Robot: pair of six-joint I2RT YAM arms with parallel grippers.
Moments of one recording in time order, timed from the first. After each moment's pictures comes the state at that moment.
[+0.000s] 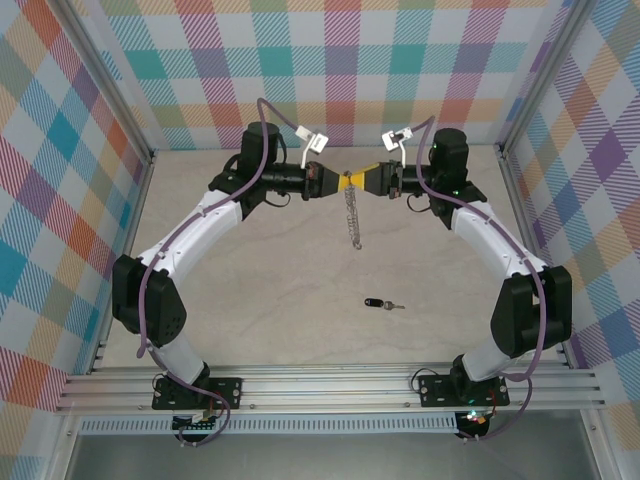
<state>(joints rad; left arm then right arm) -0.48 1.70 1.57 -0.24 0.95 -0.31 0.24 1.55 1.27 0.12 -1.22 0.53</state>
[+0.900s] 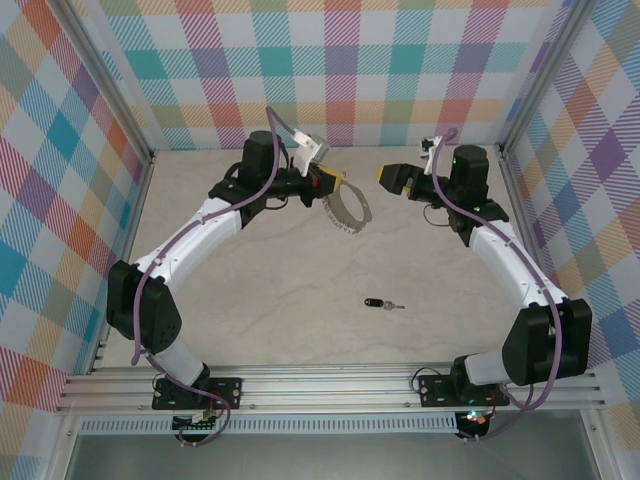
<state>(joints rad) -0.50 1.65 1.49 -0.22 0.64 -0.03 0.18 1.38 1.13 -0.07 -0.73 0.53</state>
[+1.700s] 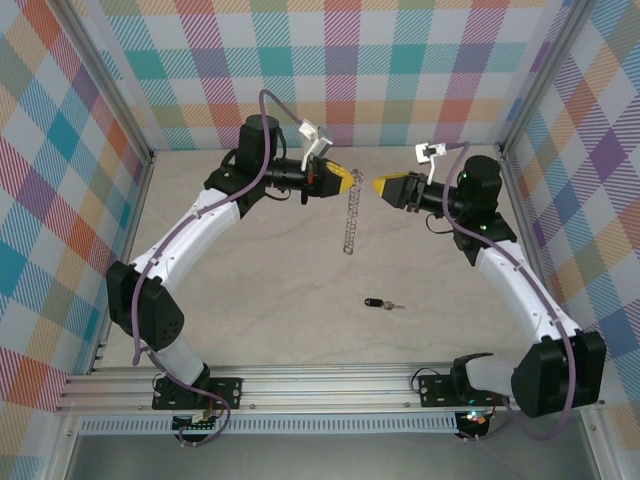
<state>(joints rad) -0.50 1.67 1.64 -0.29 1.04 0.00 0.21 1.21 1.04 0.12 -0.95 0.58</state>
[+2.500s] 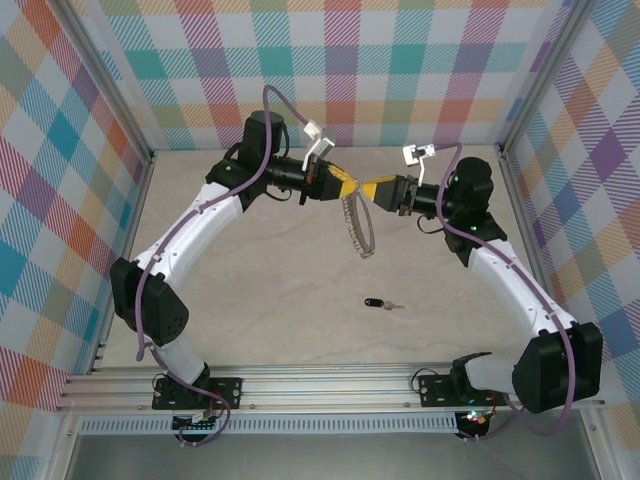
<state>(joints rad) -0.50 1.71 1.72 -0.43 1.15 0.03 0.27 1.26 1.02 0.25 -1.04 0.69</state>
